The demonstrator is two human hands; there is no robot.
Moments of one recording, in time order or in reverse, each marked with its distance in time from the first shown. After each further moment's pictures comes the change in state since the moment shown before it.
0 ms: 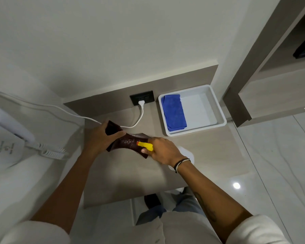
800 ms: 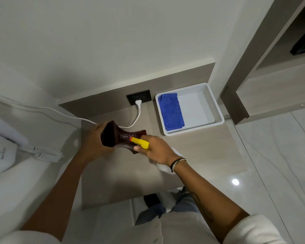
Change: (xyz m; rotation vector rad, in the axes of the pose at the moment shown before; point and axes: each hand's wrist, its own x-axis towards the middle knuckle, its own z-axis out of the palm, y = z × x) left_hand -0.005 -0.018 -0.006 -0.008 -0.041 0.234; right_hand 0.006 -0.005 0.005 0.256 0.004 -0.001
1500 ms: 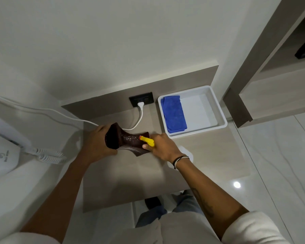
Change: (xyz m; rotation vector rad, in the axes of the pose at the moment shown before) left_hand 0.006 0.001 -0.004 0.188 0.002 0.062; right_hand 0.017 0.012 -0.013 -0.196 -0.013 0.135
